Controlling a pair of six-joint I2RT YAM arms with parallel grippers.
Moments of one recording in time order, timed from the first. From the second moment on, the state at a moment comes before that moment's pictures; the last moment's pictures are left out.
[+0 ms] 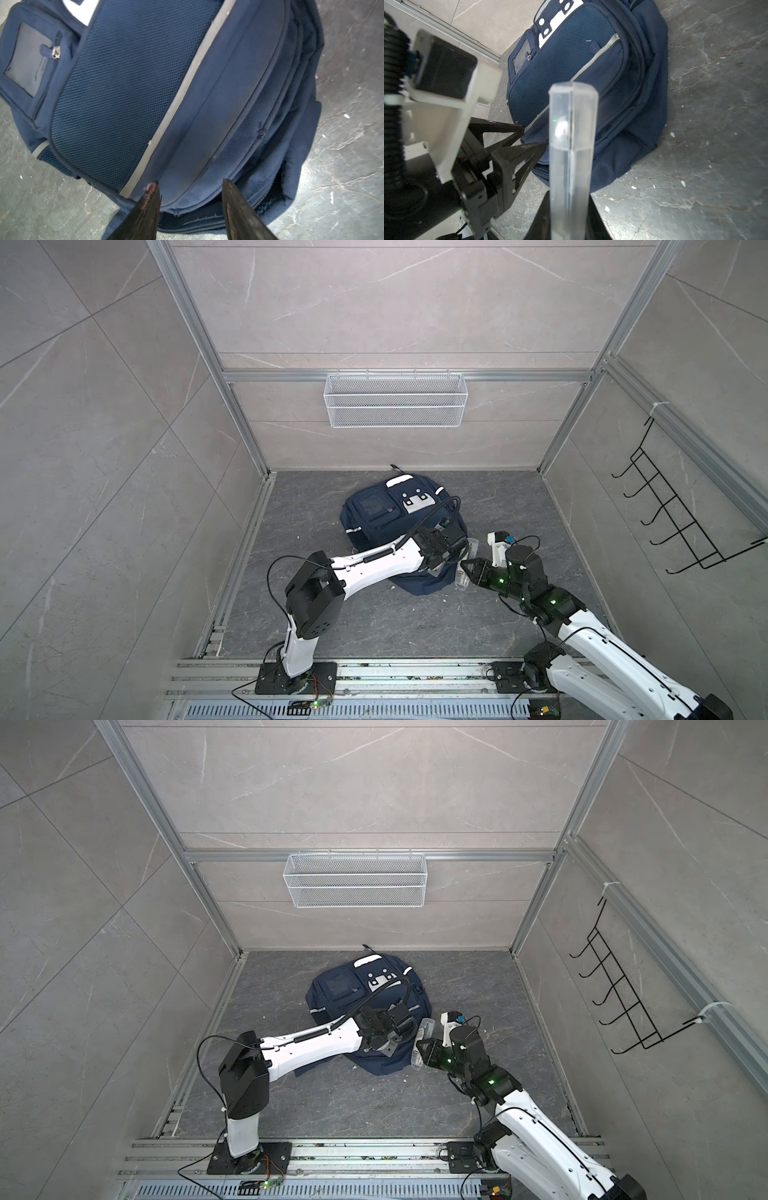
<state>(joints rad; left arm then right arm) -1.07 1.94 1.63 -0.93 -0.43 -0.37 0.48 0.80 0.53 -0.30 -0.18 0.75</state>
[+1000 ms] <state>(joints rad) -1.07 2.06 1.75 -1.01 -0.52 -0.27 0.46 0.84 0.53 -0.28 -0.21 0.77</state>
